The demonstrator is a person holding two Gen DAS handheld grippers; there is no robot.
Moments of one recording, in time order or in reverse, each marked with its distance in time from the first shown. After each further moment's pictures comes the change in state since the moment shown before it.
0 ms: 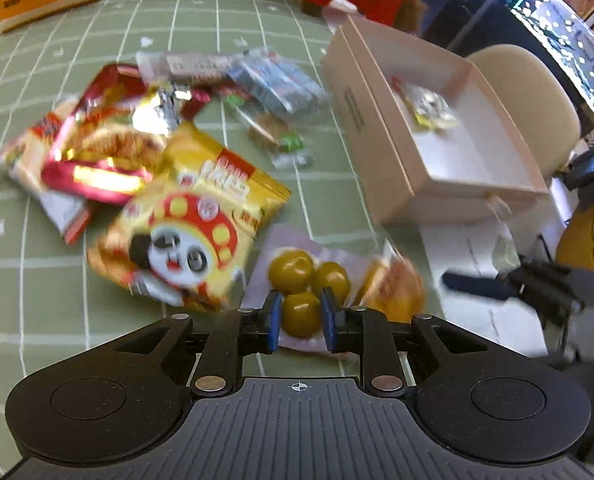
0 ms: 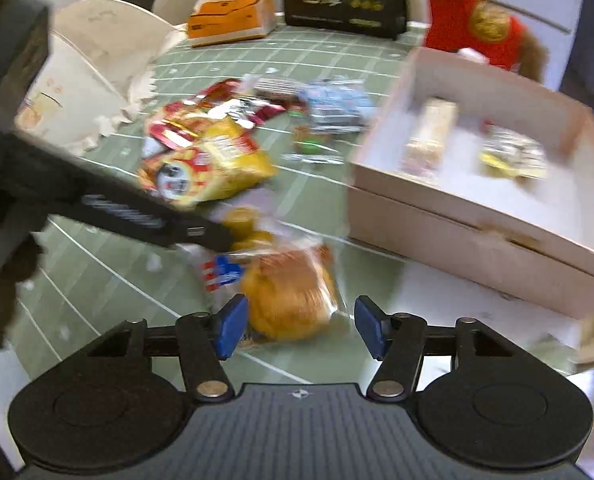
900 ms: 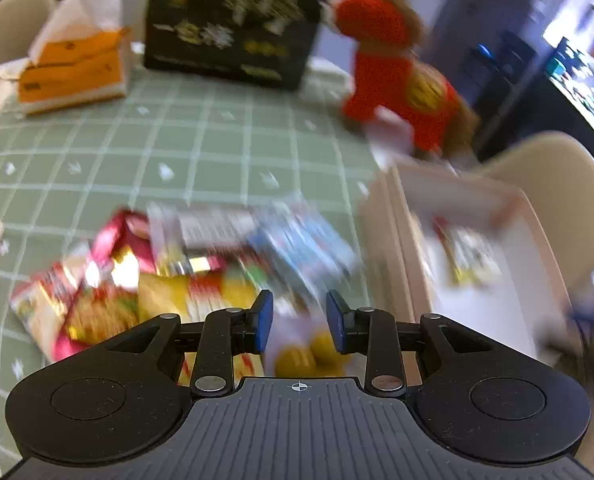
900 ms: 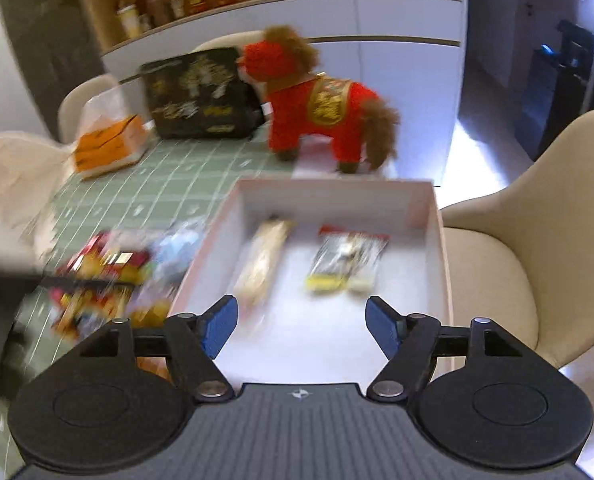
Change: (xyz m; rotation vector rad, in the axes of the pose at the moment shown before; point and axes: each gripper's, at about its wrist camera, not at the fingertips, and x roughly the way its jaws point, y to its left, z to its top) left arm 0.008 -0.003 0.103 -0.105 -0.247 0.148; right arm -0.034 -0.089 0.058 0.203 -0.158 -0.095
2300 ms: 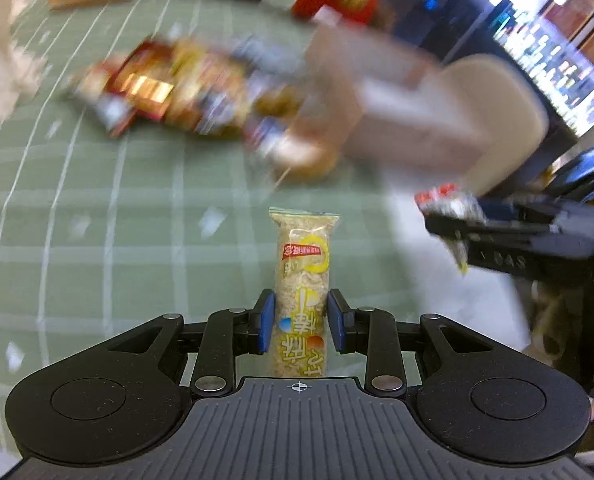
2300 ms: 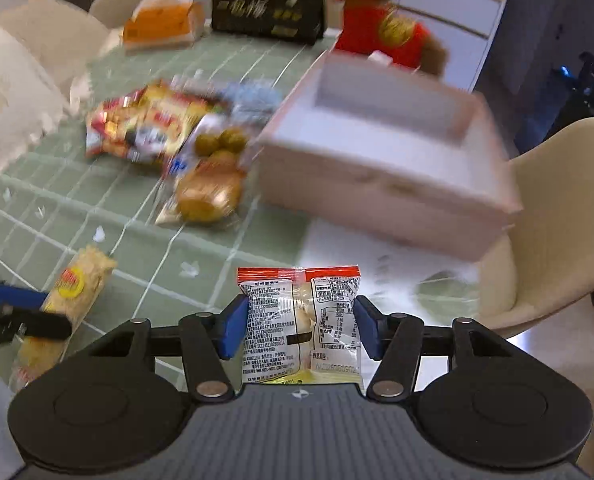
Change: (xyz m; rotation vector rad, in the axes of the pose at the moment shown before) left arm -0.125 0.025 -0.168 0.061 0.117 -0.205; right arm -0.046 0.060 -0.082 -0.126 0.060 -0.090
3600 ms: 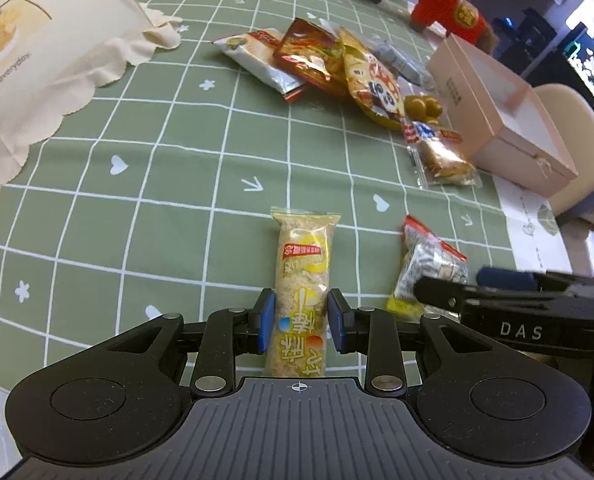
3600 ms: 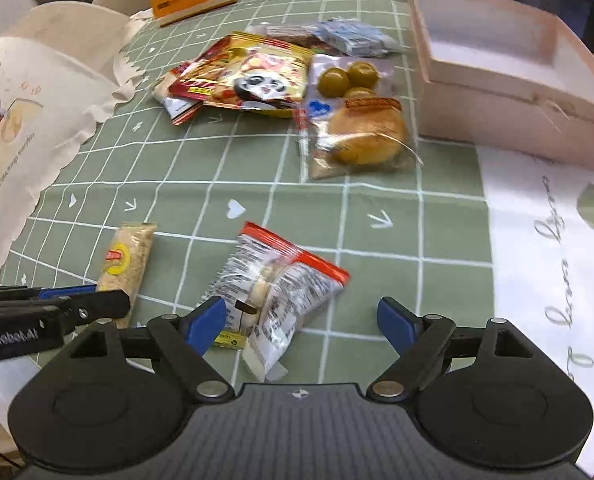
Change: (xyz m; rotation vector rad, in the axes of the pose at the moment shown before) left arm -0.020 0.093 -0.027 -0.141 0.041 0.202; right arm 0.055 0.130 -0.011 0.164 0.194 0.155
